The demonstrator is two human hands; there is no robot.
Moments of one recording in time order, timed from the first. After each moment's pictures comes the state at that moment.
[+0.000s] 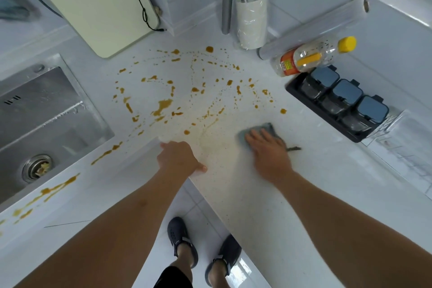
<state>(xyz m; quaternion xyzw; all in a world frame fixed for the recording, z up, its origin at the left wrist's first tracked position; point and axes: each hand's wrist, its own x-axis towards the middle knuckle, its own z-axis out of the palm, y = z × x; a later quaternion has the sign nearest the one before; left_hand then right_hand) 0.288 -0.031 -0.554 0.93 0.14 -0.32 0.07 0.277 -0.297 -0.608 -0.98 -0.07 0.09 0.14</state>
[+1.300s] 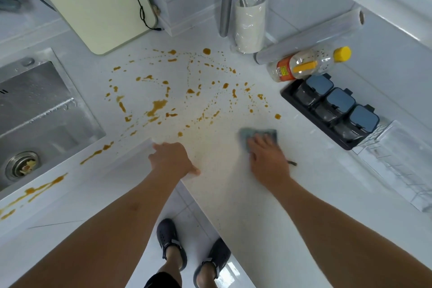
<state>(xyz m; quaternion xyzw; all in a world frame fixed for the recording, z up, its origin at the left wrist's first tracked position) 0.296 -0.033 -0.558 0.93 0.15 -0.34 0.04 0.276 -0.308 -0.606 -0.99 -0.07 0.09 0.10</state>
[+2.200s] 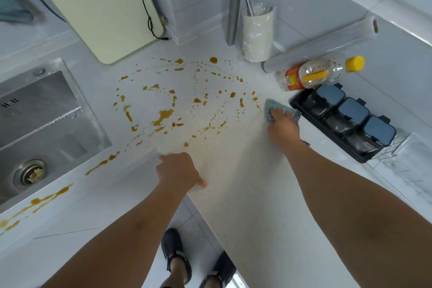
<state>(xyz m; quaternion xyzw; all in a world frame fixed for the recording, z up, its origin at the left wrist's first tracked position) 0.297 -0.038 -0.555 0.93 0.16 -0.33 0.06 0.408 -0.322 -0.591 -0.98 0.09 0.15 0.13</state>
